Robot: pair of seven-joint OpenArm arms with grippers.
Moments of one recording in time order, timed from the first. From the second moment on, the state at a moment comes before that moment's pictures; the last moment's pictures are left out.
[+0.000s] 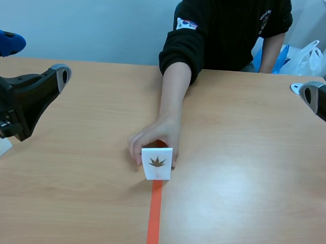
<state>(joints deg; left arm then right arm) 33.0 -42.2 -4.2 118.0 -26.5 -14.3 -12.2 -34.2 27.0 33.0 124.2 29.7 45.5 -13.7</state>
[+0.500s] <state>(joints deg) 31.6 -42.8 3.0 109.6 -25.6 -21.5 -10.5 -34.2 27.0 33.0 124.2 29.7 45.5 -13.7</state>
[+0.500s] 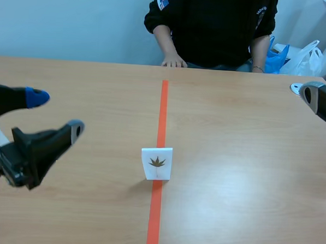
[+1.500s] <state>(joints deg) -12.9 -32.1 50.8 68.8 -15.8 -26.0 -12.3 -34.2 27.0 33.0 124.2 29.7 45.5 -13.7</state>
